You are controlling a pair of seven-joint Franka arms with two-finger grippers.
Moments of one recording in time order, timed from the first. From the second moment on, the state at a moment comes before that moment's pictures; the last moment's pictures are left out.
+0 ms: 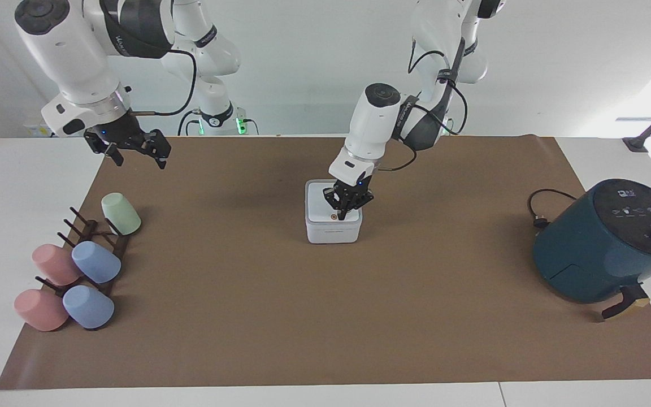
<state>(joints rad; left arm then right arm) -0.61 0.24 -0.08 -1.88 -0.03 2.38 -0.70 -0.01 -0.02 -0.01 -1.69 -0.03 1.60 0.07</state>
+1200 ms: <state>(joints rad) -0.17 0.01 -0.07 -1.76 -0.03 1.86 -0.20 -0.01 -0.02 -0.01 -1.69 -0.03 1.60 0.07</state>
